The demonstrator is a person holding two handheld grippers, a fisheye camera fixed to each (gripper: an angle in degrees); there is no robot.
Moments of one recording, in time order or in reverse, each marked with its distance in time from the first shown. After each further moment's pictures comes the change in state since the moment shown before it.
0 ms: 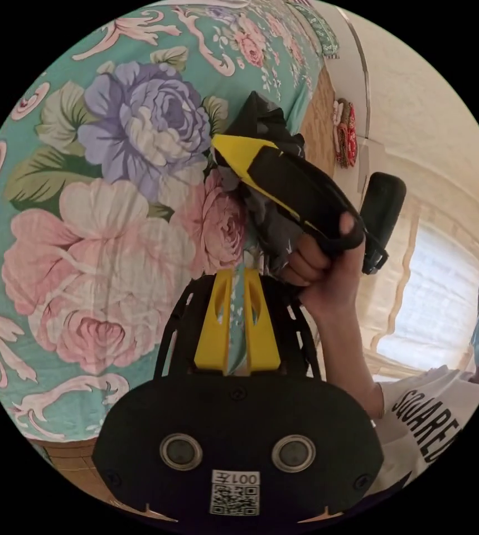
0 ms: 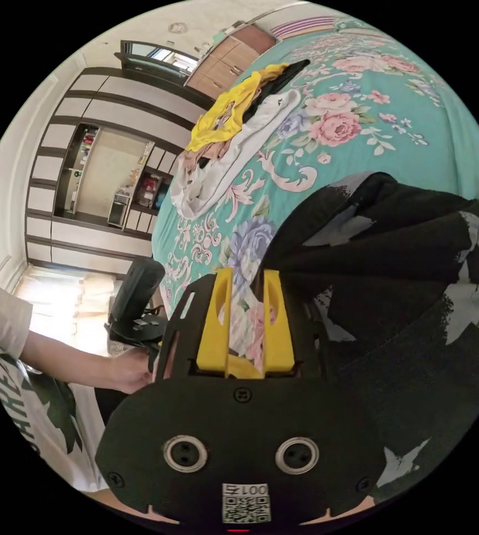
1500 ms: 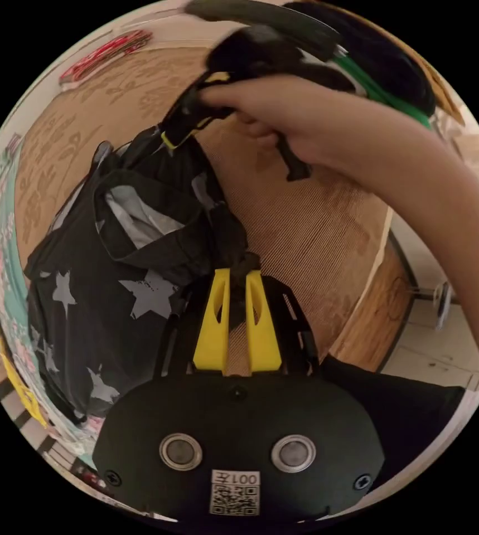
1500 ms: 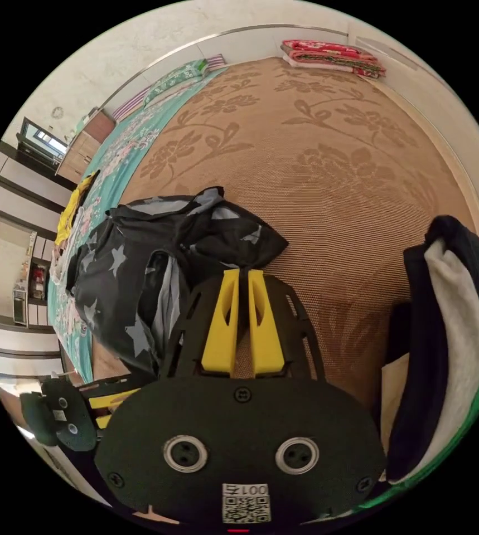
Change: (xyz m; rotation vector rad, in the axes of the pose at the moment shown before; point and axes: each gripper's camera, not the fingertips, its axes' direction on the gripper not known) left arm 0.169 0.097 0.593 -0.342 -0.850 0.995; right arm 0.198 0.254 -0.323 0.335 0.573 0.408
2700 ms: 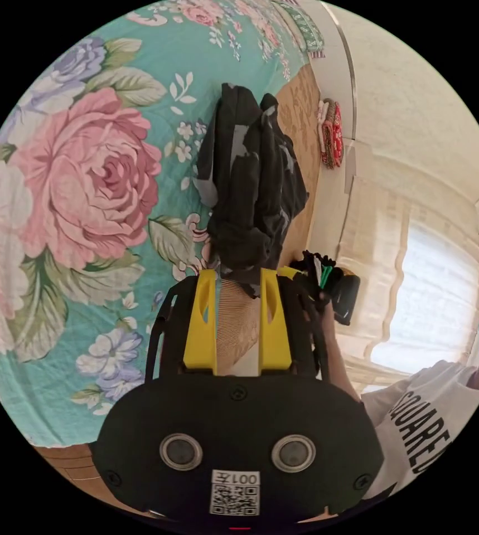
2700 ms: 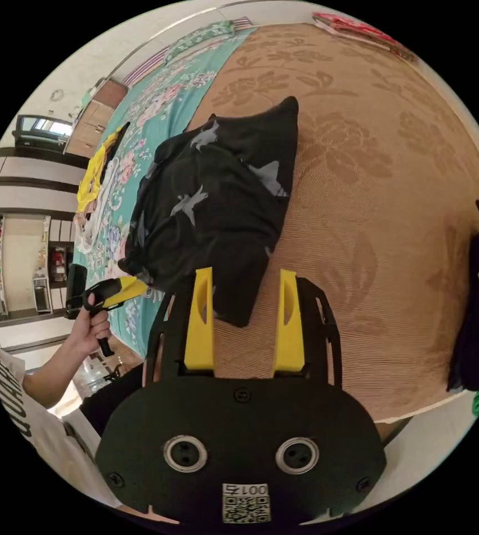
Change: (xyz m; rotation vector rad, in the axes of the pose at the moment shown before) left arm -0.446 0.385 -0.162 0.440 0.911 -1.009; right arm -0.065 0.019 0.031 -0.217 -0.120 0.038
